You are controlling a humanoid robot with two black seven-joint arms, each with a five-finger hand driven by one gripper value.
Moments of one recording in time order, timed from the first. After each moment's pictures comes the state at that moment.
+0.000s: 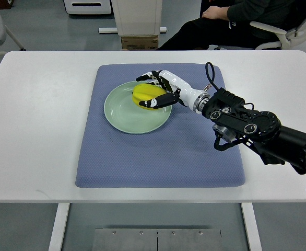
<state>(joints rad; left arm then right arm) -0.02 0.00 -0.11 -0.23 0.09 0.00 -0.21 1.13 0.00 -0.04 0.65 -0.41 -0.03 0.37</state>
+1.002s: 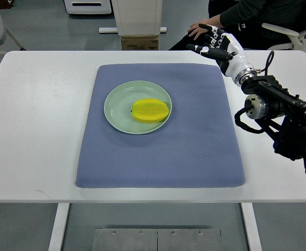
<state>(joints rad) -0.02 0.00 -0.11 -0.23 0.09 0.00 -0.21 1.03 -0.13 0.46 0.60 -0.13 -0.01 0.36</state>
